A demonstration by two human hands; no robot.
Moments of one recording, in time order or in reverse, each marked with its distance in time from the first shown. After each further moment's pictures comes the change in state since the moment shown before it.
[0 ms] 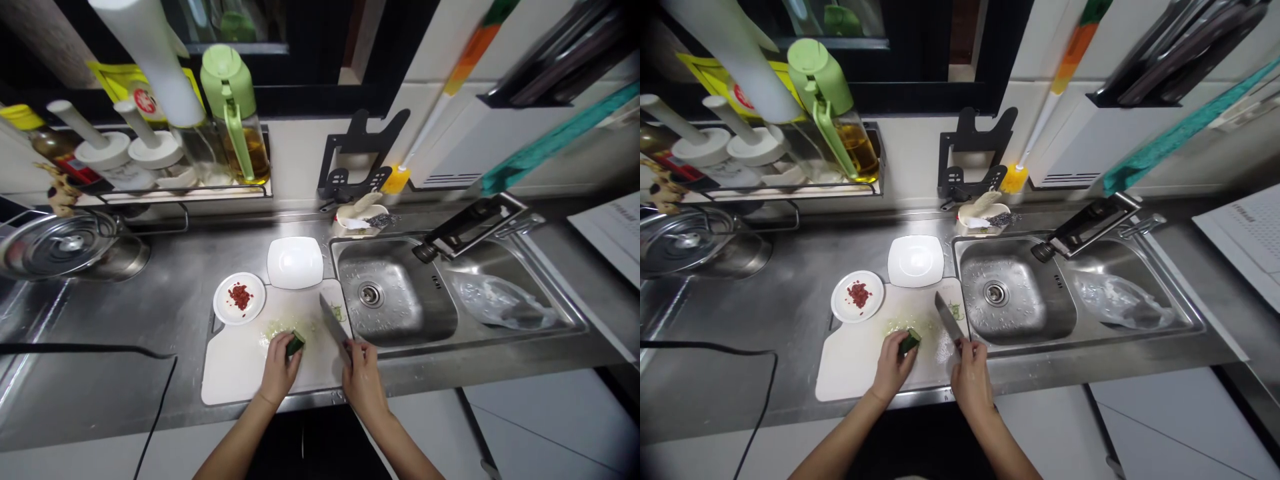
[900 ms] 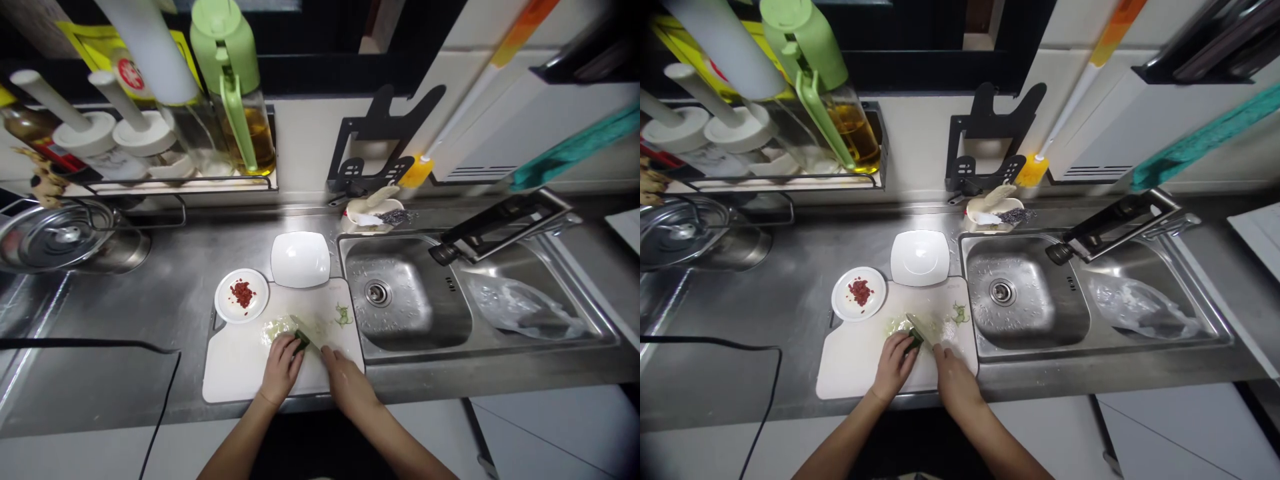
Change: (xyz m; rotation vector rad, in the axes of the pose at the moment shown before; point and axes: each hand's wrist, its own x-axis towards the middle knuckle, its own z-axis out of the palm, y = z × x) left_hand 0.001 -0.007 -0.001 0.100 0.002 0.113; right_hand 0.029 -0.055 -0.020 -0.294 -0.722 -0.094
